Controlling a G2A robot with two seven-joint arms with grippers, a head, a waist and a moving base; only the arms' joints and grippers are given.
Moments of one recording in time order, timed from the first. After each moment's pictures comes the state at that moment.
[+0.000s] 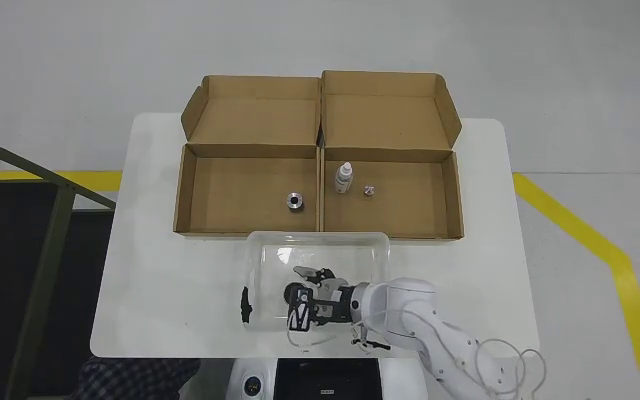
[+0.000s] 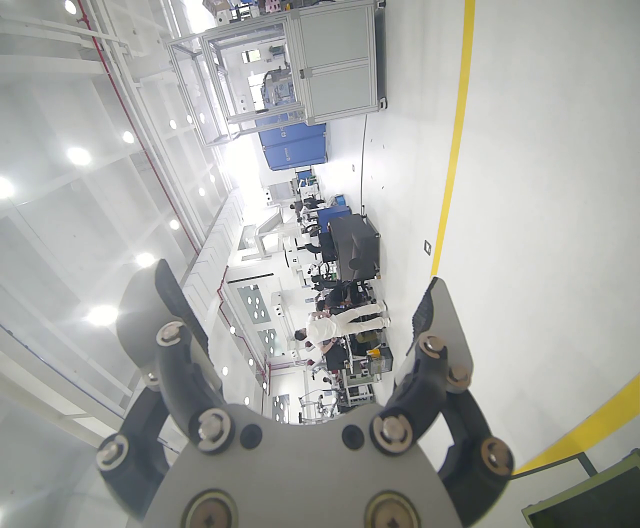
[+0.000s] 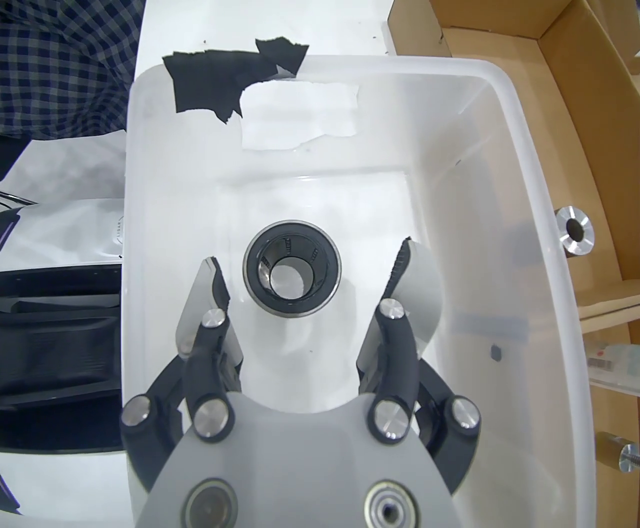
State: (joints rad) left arm -0.01 -0.37 -0.75 -1.25 2.03 -0.40 0.22; right arm -1.29 -1.23 0.86 -1.89 -1.51 -0.72 0.55
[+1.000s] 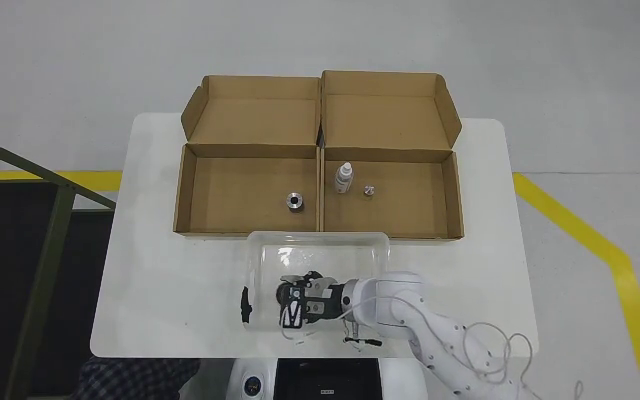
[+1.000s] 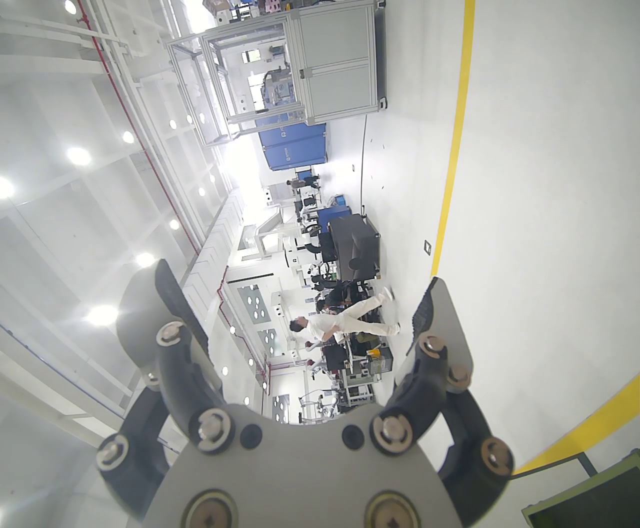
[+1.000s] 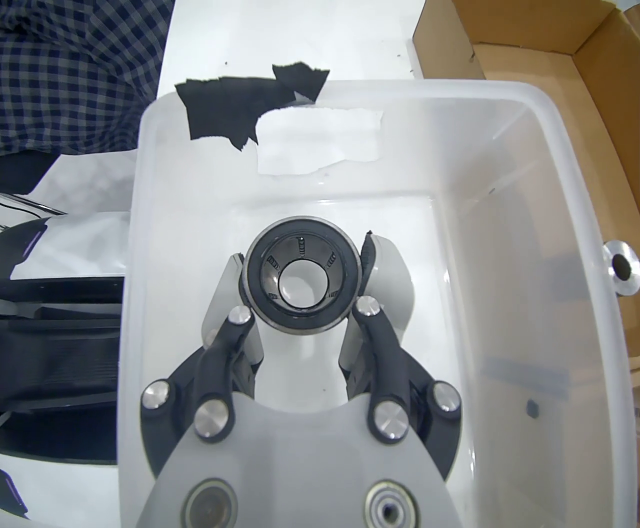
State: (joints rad) left arm -0.01 -0.37 -0.75 -1.25 2.03 -0.40 0.22; right arm -1.22 -1.24 0.81 -1.82 -1.42 -0.73 0.51
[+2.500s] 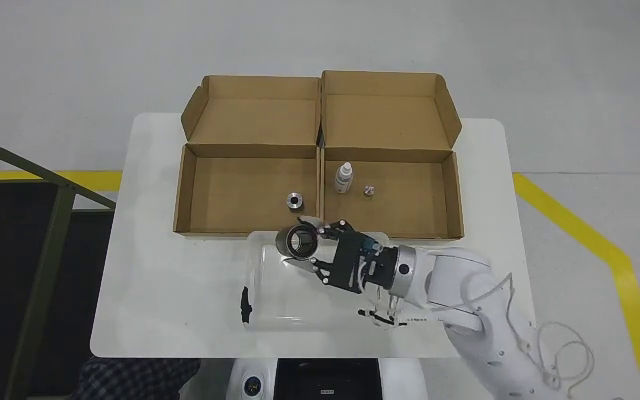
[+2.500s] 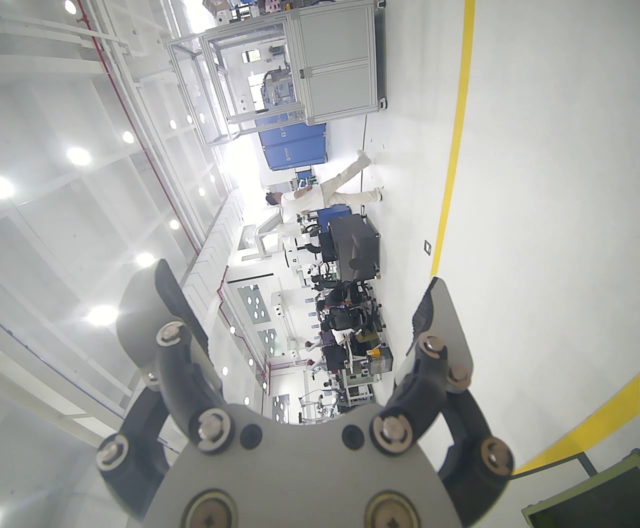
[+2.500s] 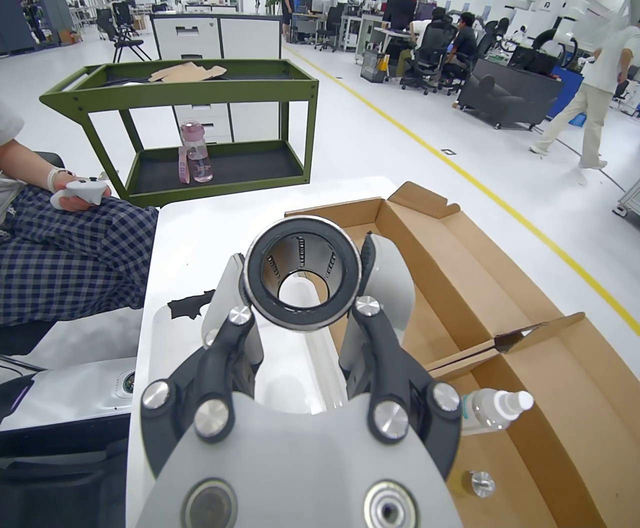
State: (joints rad) left arm -0.01 -0.37 -0.75 -1.25 2.03 -0.40 0.22; right arm -1.26 -1.19 1.09 -2.08 -1.15 -0.68 0.34
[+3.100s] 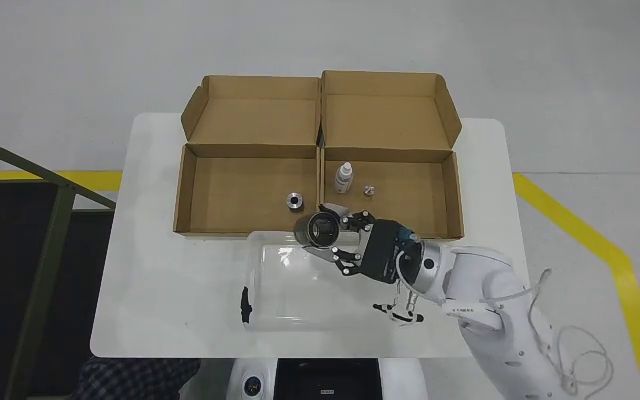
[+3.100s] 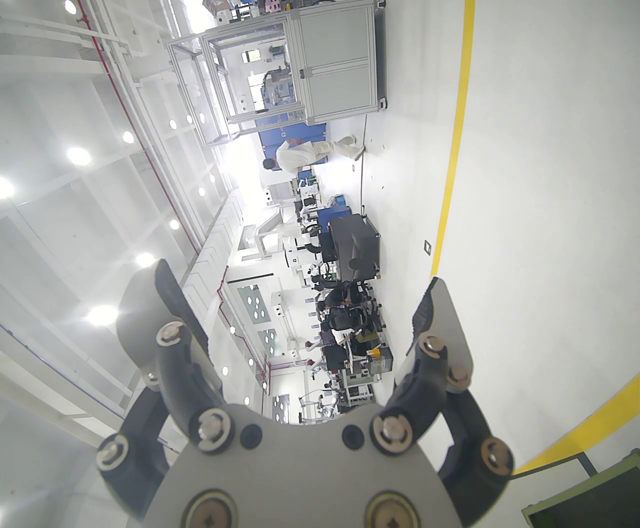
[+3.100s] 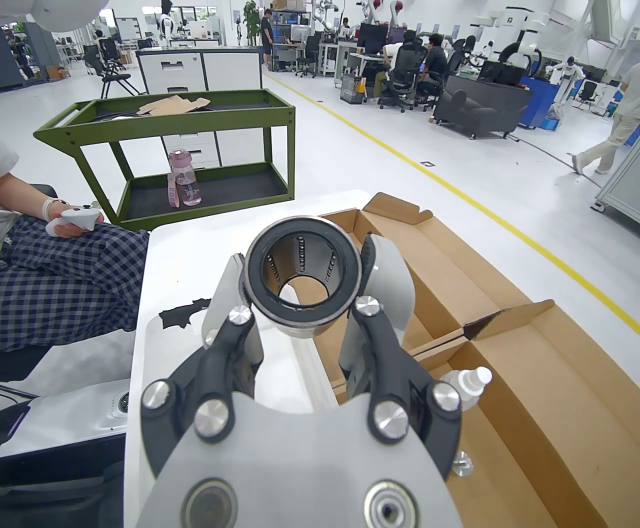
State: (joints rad) left arm -0.01 -0.37 -0.75 -1.25 2.03 -0.40 0.22; right arm -1.30 -1.17 1.18 -2.10 -1.10 -0.69 0.29
